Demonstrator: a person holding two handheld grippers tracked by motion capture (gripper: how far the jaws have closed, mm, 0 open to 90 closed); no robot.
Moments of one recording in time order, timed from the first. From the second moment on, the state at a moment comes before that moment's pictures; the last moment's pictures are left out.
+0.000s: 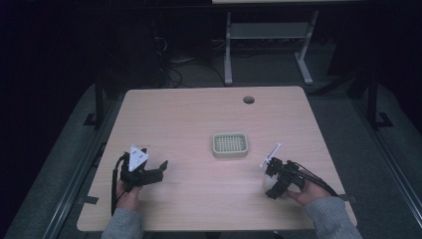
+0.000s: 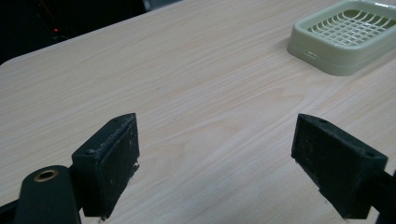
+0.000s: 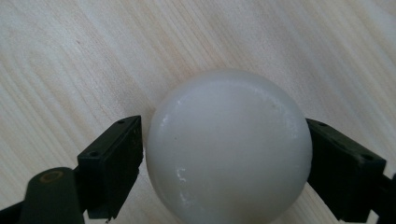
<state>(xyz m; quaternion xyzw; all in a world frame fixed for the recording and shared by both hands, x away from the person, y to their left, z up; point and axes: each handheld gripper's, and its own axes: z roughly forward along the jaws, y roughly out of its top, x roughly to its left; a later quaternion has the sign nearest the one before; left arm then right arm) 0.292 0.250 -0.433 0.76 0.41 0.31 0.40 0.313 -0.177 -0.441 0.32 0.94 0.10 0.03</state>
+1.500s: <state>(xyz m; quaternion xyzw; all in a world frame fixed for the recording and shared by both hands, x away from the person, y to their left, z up) 0.295 0.247 -0.434 0.76 0.41 0.31 0.40 0.322 -0.181 -0.426 0.31 0.94 0.11 0.02</state>
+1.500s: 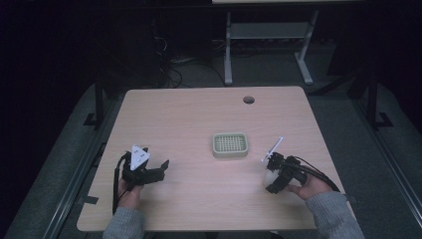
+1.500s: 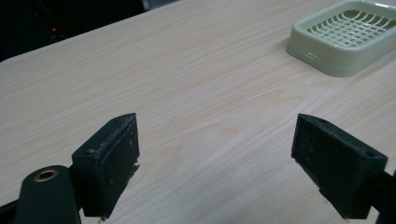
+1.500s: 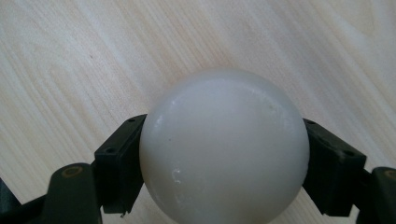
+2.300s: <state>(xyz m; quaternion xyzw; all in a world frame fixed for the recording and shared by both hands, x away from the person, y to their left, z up) 0.294 0.247 -0.433 0.76 0.41 0.31 0.40 0.346 -0.177 -0.407 0.32 0.94 0.12 0.01</state>
